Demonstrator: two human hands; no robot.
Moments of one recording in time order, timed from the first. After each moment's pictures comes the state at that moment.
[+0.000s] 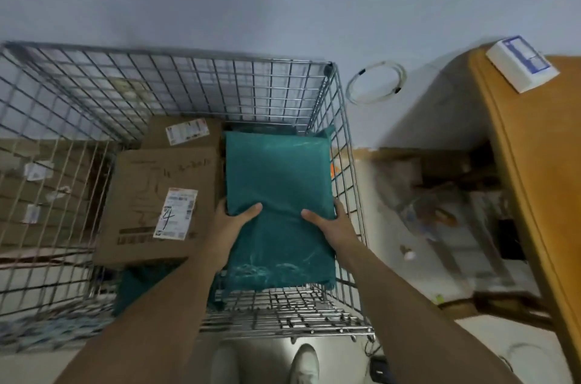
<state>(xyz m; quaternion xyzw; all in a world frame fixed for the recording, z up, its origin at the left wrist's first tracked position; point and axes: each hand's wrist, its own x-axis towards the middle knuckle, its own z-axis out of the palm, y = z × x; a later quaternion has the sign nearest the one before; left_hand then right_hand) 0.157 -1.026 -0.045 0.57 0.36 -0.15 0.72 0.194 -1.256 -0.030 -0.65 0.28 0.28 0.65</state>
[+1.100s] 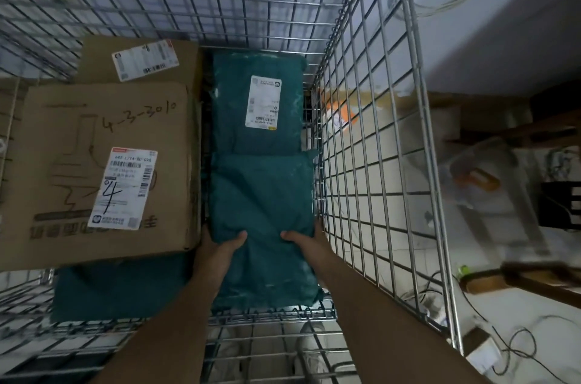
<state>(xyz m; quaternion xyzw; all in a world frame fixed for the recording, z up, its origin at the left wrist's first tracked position) 0.095 -1.024 -0.266 0.58 0.48 -0.21 0.63 0.145 -1.225 -0.271 -0.61 0.34 0.40 0.59</state>
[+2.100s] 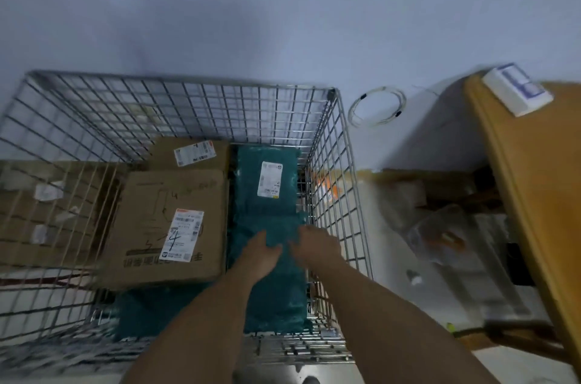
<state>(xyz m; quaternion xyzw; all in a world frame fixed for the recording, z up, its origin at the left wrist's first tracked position) 0.167 -1.059 -0.080 0.80 0.23 -0.35 0.43 0.211 -1.202 -0.051 -0.94 -0.06 0.34 0.05</state>
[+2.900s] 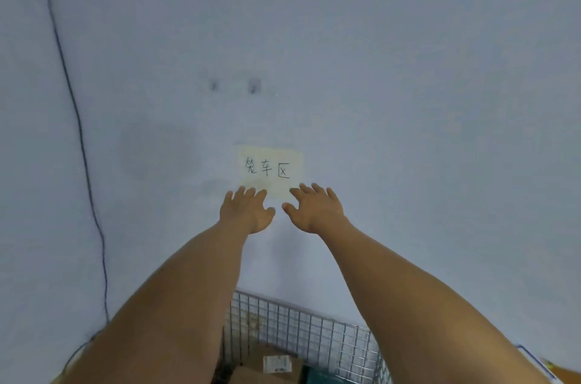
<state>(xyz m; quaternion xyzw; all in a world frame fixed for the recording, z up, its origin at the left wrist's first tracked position) 0.119 -0.887 0.619 0.97 0.22 0.08 -0.01 0.190 -1.047 0.633 -0.94 -0.34 -0.09 0.04</state>
